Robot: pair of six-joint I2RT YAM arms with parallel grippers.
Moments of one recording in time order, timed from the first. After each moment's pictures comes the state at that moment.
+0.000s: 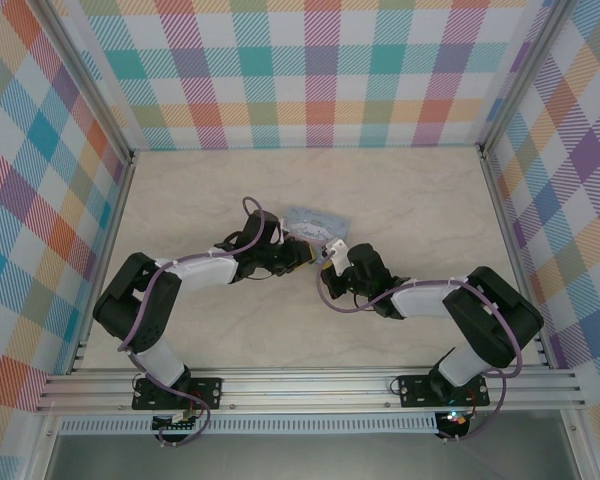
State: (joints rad) left arm -0.59 1.67 0.88 0.07 0.48 -0.98; right arm 0.72 1.55 0.52 0.45 -0.12 0.05
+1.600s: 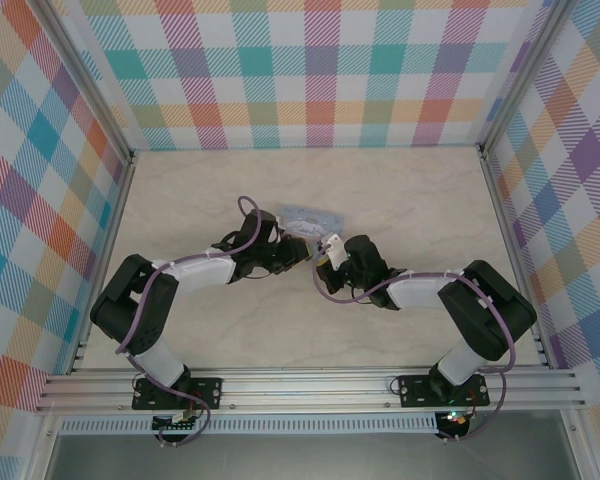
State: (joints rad) left arm -0.59 1.65 0.87 0.07 0.43 -0.99; right arm 0.69 1.60 0.61 0.39 -0.21 0.02
